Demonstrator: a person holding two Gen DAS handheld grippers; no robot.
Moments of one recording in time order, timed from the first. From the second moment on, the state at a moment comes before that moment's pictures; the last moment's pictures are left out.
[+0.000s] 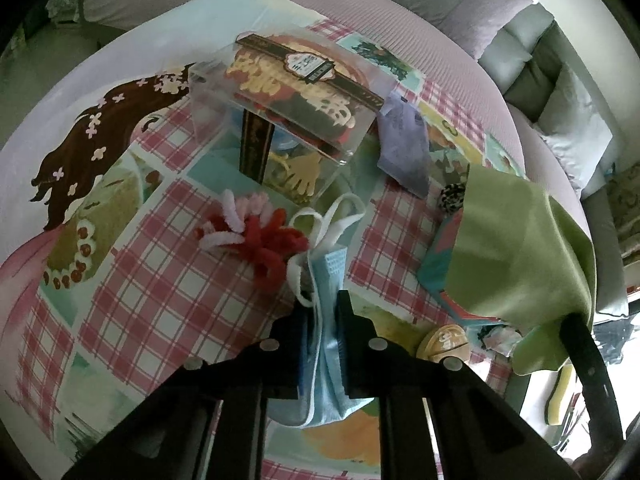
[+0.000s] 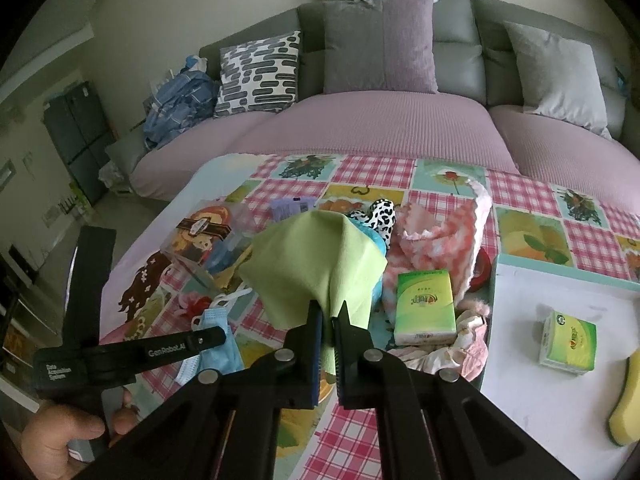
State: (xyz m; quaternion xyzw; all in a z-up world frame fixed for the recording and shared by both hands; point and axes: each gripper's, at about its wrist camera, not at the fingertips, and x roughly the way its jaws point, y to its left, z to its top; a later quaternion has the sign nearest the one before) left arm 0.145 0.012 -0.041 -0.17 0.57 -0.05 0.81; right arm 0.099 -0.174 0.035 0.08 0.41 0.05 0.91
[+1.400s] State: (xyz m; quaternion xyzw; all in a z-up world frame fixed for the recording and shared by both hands) left arm 0.104 -0.123 0.106 -0.05 0.41 -0.23 0.88; right arm -0.002 -0.344 0.127 0.18 0.20 -0.17 0.95
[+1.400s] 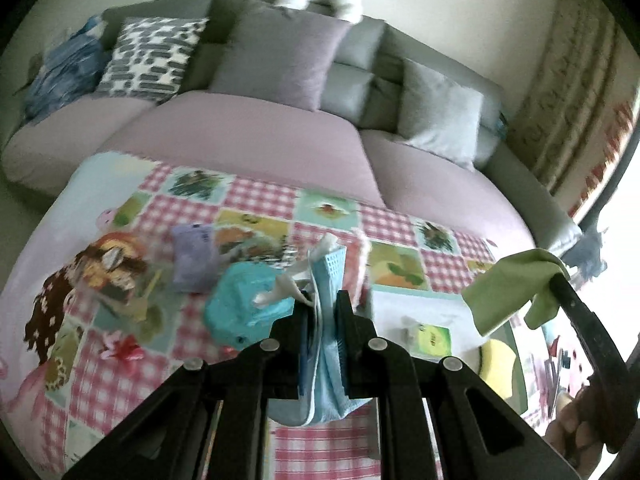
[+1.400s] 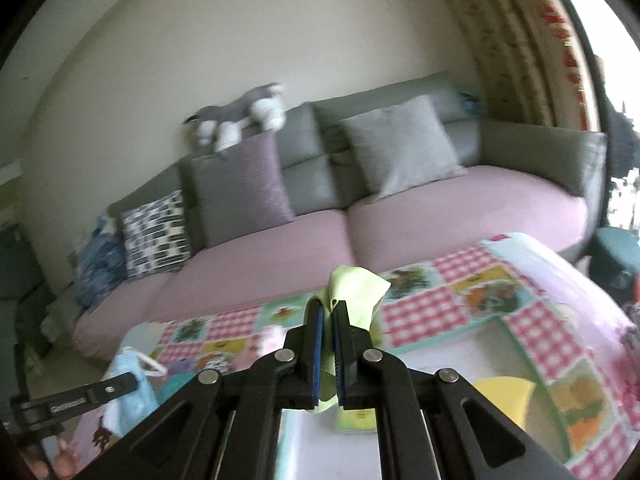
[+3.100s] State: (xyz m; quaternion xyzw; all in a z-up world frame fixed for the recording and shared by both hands) left arm 0.135 -0.309 -0.030 0.08 0.53 -0.29 0.79; right arm 0.011 -0.430 0.015 0.27 0.41 -0.29 0.83
